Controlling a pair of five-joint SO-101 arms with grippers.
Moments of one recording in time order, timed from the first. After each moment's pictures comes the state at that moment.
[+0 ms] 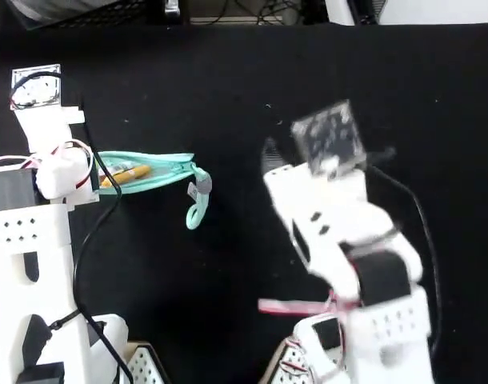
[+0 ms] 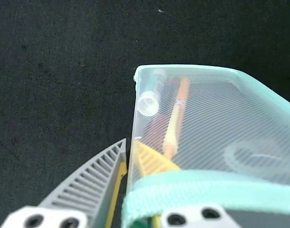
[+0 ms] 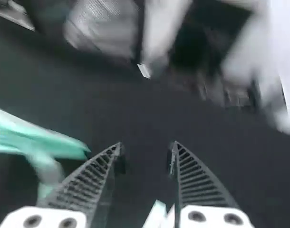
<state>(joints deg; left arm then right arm) -14.2 -29.4 19.1 84.4 -0.4 -12.7 -58.1 37.2 59.9 6.9</state>
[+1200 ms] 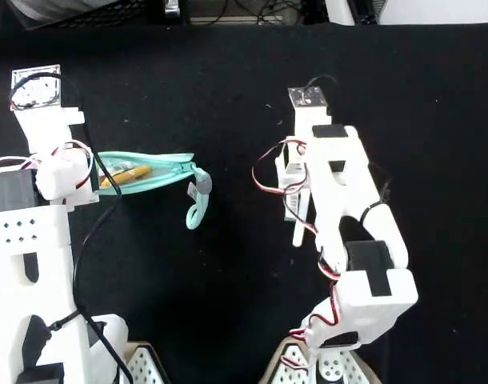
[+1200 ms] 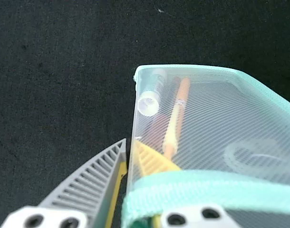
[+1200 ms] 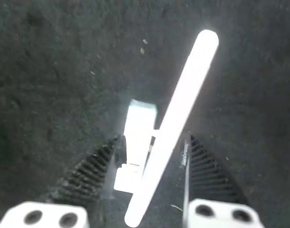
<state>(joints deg) -14.2 -29.4 19.3 84.3 -0.4 -4.0 9.7 17.3 63.0 0.5</state>
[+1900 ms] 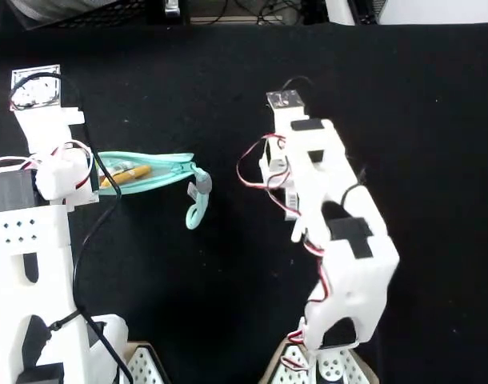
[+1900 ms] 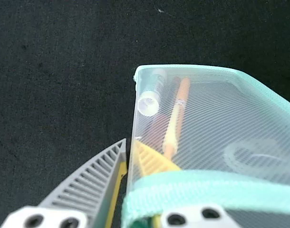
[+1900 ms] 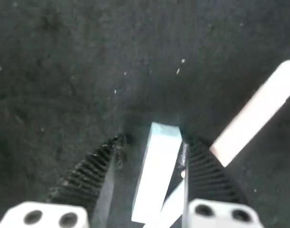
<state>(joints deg) -14.2 -29.4 19.3 84.3 -0.4 -7.1 23.9 6.6 64.7 0.4</state>
